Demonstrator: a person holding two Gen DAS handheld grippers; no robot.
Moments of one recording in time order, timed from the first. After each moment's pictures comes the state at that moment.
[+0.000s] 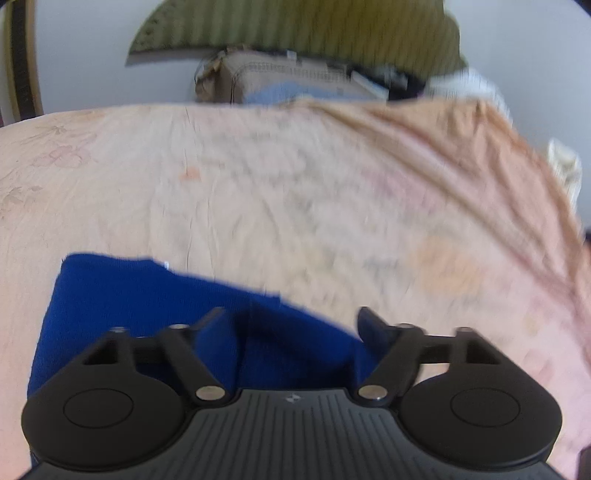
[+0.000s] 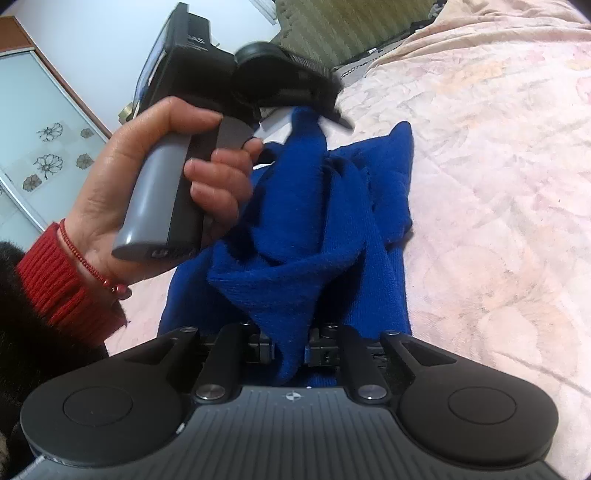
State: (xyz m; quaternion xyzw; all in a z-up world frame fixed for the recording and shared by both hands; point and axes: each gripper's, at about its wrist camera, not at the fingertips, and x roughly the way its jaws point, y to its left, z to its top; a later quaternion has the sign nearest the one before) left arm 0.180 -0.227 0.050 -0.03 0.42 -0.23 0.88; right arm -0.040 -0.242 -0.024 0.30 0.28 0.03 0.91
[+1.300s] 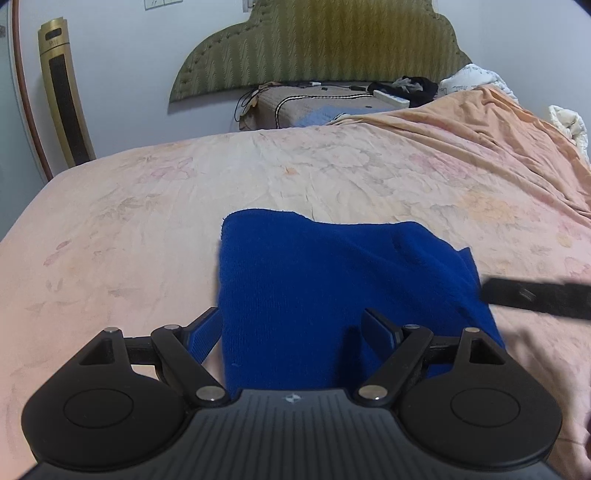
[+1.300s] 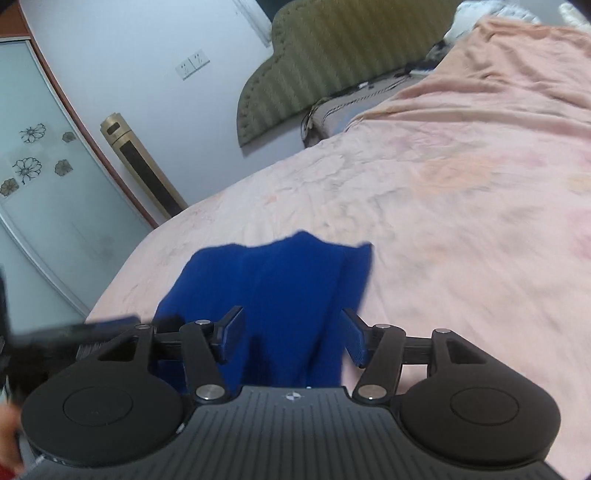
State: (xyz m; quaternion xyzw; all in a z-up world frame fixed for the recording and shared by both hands) left arm 0.100 -0.120 0.050 0.09 0.36 -0.18 0.91; right arm 0.043 -0.328 0.028 0.26 0.29 -0.01 0.92
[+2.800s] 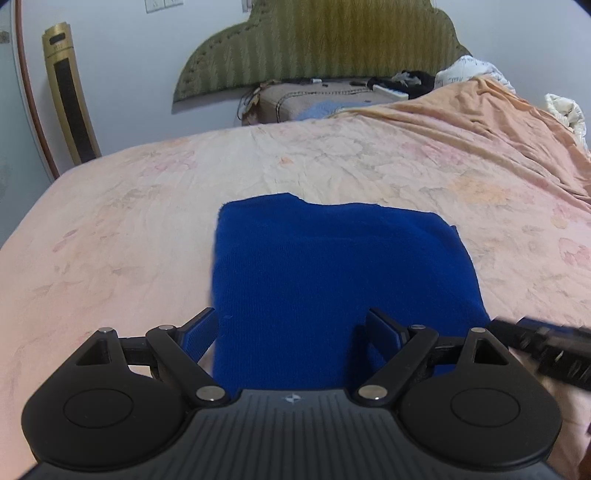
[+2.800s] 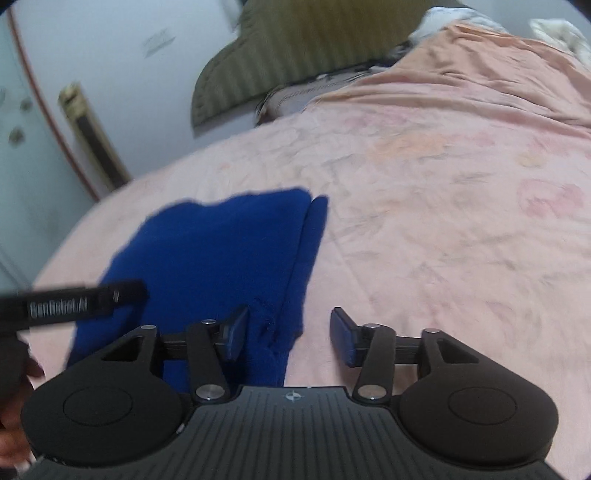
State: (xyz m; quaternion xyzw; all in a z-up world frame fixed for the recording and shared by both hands) left arm 0.063 -0.119 0.048 0.10 0.36 -0.17 0.91; right arm -0.017 -0.292 0.015 0.21 0.29 -0.12 0.93
